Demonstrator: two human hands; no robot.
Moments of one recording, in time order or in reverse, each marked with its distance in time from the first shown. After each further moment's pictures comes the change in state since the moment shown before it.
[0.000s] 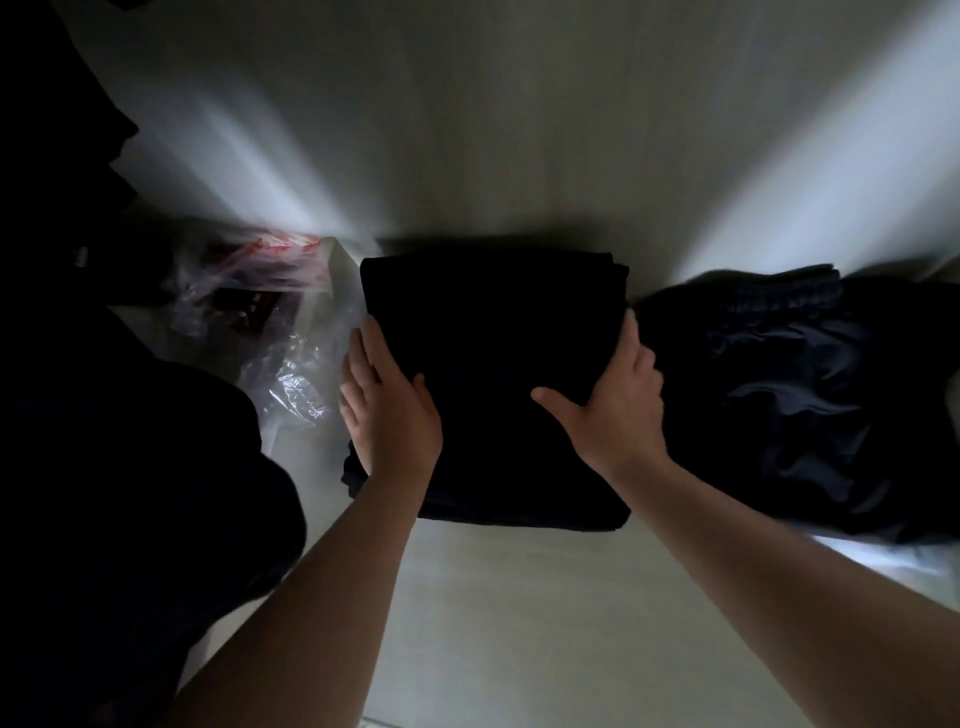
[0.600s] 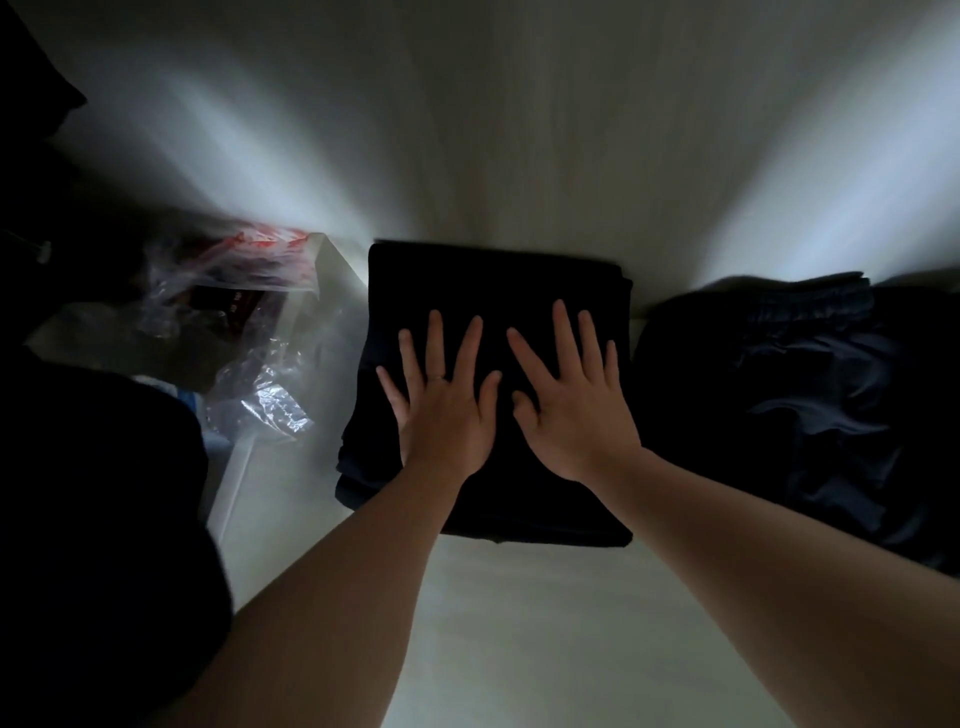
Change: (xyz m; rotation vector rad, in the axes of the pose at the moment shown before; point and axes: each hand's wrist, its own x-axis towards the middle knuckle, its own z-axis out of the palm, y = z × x) left_hand 0.011 0.016 0.057 0.149 -0.238 0.262; right_hand 0.034 0.012 0.049 -0.525 -0.155 -0.379
